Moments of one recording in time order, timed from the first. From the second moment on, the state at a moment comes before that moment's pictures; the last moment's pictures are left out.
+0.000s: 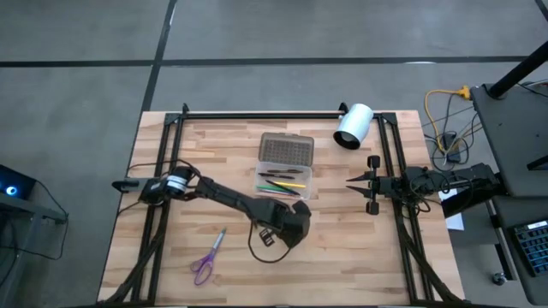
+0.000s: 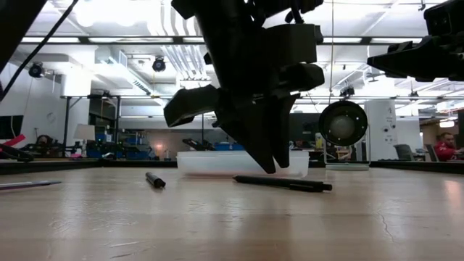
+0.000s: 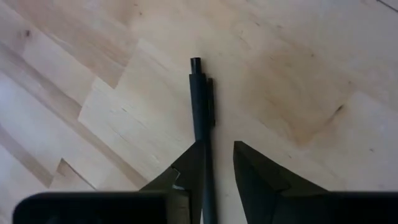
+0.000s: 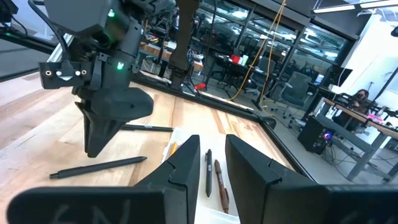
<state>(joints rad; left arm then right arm) -0.25 2.19 1.73 -0.70 -0.14 0.77 0.17 0.05 0.01 0.04 0.21 -0.31</state>
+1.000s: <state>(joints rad) -0.14 2.18 1.61 -0.57 0.05 0.75 0.17 0.05 0.01 0.04 0.21 -0.31</state>
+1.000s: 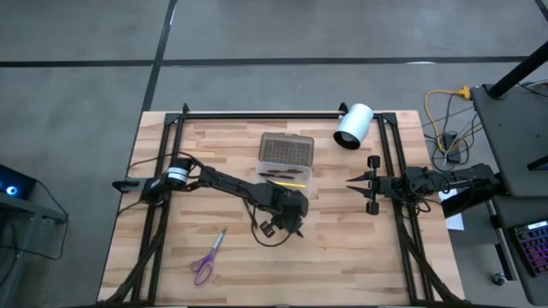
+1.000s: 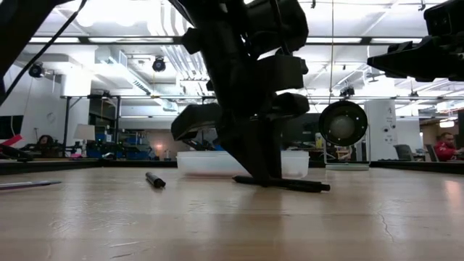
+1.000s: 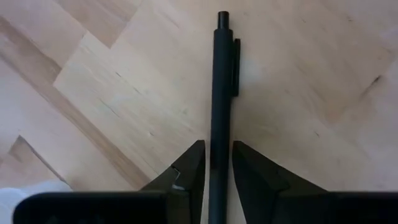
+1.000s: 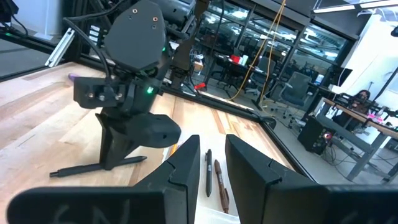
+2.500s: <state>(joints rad) -0.24 2.11 1.62 -0.58 -0.42 0.64 0.17 0.05 0.01 0.04 0.21 -0.31</state>
